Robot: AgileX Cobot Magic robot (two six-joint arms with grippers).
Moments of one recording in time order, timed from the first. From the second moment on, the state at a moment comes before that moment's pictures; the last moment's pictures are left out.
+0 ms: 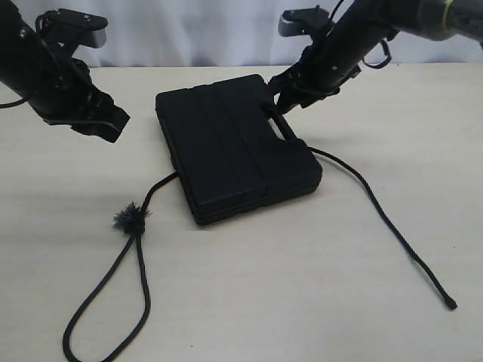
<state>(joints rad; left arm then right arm) -0.10 1.69 -1.19 -0.23 0.80 0.38 0.22 2.24 -1.87 0.30 0.93 -0.37</state>
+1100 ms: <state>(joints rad) -0.10 1.69 -1.14 -0.46 0.73 0.72 0.28 2.25 -1.89 0.08 0.87 -0.19</state>
